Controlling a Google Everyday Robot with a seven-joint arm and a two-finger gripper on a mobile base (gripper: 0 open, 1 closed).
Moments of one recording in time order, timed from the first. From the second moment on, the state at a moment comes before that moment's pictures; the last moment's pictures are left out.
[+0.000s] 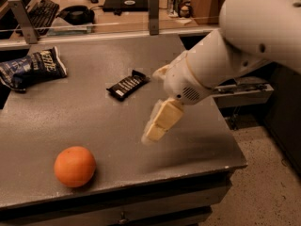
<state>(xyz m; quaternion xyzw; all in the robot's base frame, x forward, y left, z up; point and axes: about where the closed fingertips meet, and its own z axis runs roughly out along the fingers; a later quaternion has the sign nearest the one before) 0.463 -0.007 0.896 -0.63 0.70 0.17 0.29</state>
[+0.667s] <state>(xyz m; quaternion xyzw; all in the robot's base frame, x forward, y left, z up) 0.455 0.035 0.880 -0.63 0.69 0.21 0.28</state>
